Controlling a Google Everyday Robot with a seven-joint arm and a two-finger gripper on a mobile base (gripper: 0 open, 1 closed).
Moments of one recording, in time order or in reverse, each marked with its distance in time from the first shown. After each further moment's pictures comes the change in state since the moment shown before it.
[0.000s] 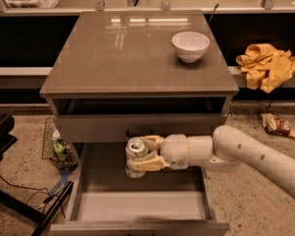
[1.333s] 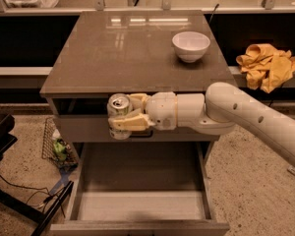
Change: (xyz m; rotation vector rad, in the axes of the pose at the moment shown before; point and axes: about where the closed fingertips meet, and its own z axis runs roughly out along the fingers) arm -0.132 -0.031 0.025 0.053 -0.003 -0.087
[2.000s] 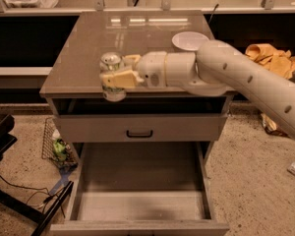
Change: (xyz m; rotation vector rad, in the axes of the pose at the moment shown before) arm -0.069 -0.077 0.018 0.119 0.034 0.075
